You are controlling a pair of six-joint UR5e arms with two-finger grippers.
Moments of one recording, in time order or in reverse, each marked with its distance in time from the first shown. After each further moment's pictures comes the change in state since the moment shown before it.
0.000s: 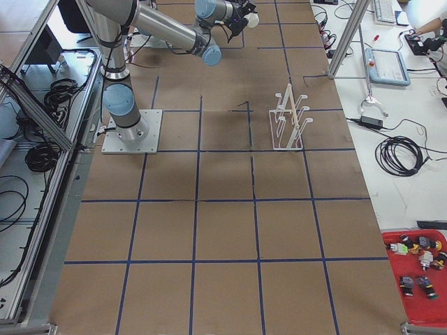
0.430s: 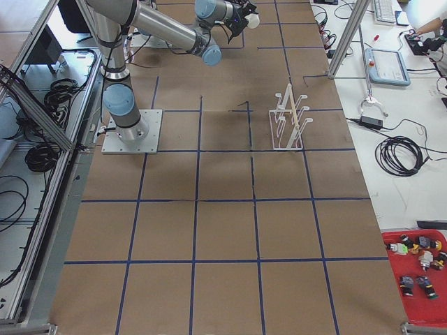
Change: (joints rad) left arm 0.000 -0.001 0.007 0.029 0.011 -0.091; right arm 0.000 -0.001 0.000 0.000 -0.017 -0.001
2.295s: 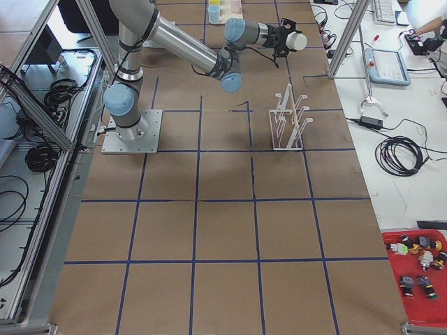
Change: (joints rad) left arm -0.111 -0.015 0.621 -1.150 1.091 -0.541; right arm -0.367 0.142 -0.156 -0.133 -0.017 -0.838
